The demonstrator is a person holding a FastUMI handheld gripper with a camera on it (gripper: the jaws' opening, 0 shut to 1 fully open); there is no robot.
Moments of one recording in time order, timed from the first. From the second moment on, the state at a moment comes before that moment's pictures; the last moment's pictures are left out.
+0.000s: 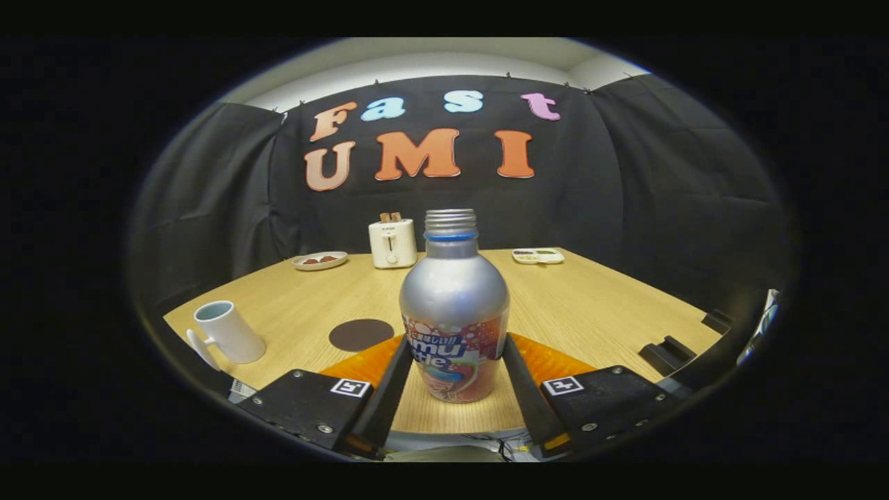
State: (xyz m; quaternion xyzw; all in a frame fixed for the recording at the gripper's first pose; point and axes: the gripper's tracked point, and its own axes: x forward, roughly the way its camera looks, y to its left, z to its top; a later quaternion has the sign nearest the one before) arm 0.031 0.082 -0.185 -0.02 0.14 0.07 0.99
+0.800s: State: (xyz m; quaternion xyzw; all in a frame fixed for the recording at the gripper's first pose) arm 0.032 0.147 -0.165 -0.12 0.13 0.09 0.98
